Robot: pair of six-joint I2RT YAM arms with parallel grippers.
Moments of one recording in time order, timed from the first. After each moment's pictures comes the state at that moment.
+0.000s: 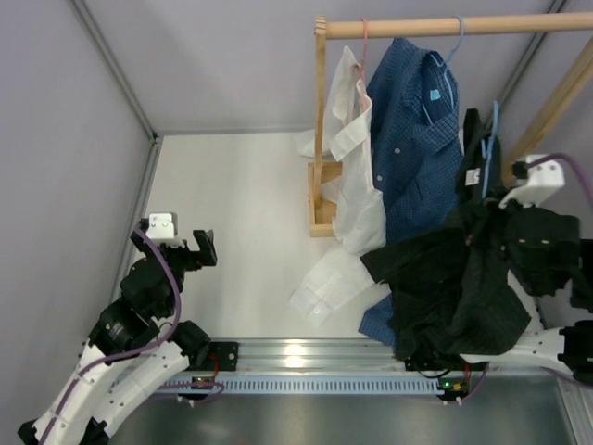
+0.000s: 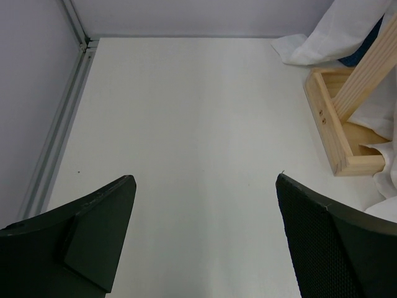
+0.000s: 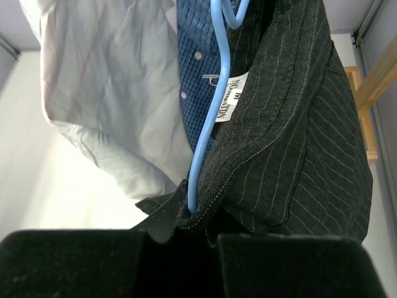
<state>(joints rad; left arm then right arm) -0.66 0.35 0.78 -0.60 -0.64 -0.14 1.17 0.80 1.72 -1.34 0.98 0.55</state>
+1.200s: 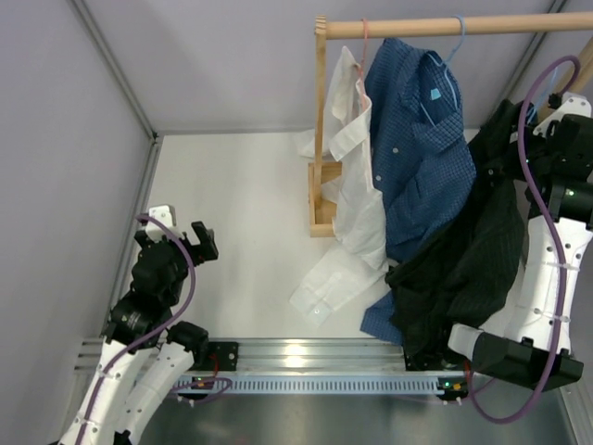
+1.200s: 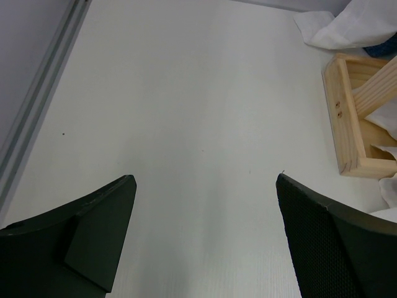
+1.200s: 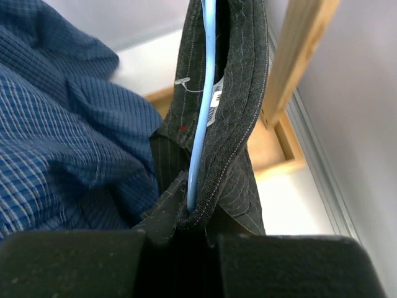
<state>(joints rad) -0.37 0.42 0.72 -0.58 -0.40 -0.26 -0.30 1.17 1.58 -0.86 -0.10 0.11</state>
